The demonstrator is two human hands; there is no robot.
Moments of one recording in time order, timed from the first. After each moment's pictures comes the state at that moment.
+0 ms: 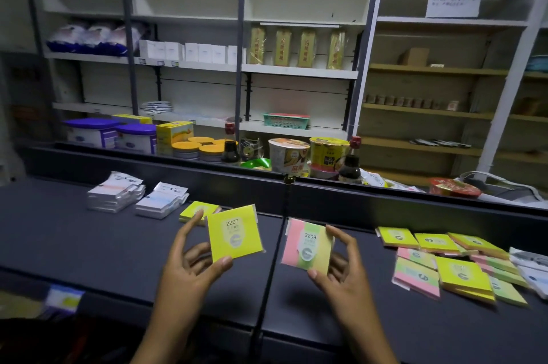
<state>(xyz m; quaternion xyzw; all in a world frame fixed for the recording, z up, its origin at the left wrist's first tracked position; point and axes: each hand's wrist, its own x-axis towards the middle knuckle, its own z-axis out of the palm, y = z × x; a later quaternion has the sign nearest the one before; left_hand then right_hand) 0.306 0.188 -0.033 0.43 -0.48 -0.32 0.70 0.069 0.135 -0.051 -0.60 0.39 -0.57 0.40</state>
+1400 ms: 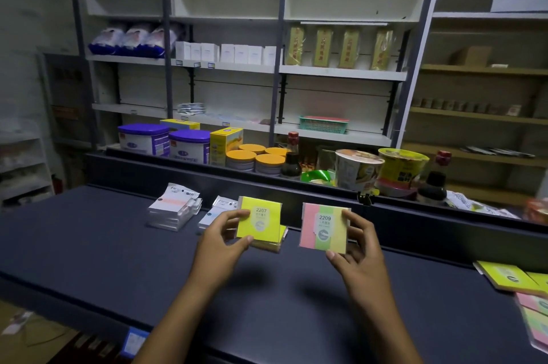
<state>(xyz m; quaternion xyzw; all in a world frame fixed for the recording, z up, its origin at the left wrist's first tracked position) 0.472 0.078 -0.025 0.52 -0.54 -0.24 0.62 0.230 0.058 -0.028 -0.63 0.37 -0.59 0.34</state>
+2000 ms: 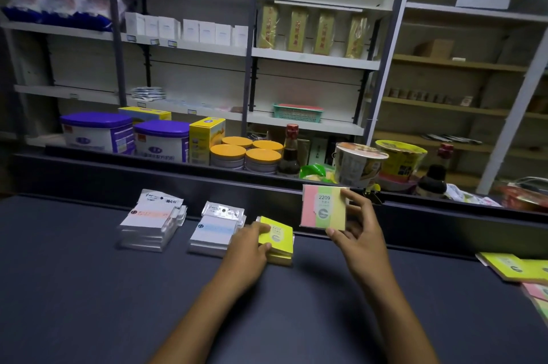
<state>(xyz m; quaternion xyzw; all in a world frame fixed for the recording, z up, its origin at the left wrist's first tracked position) 0.494 -0.037 -0.060 0.61 -0.67 -0.19 0.37 0.286 -0.010 -0.017 -0.62 0.44 -0.59 0.28</state>
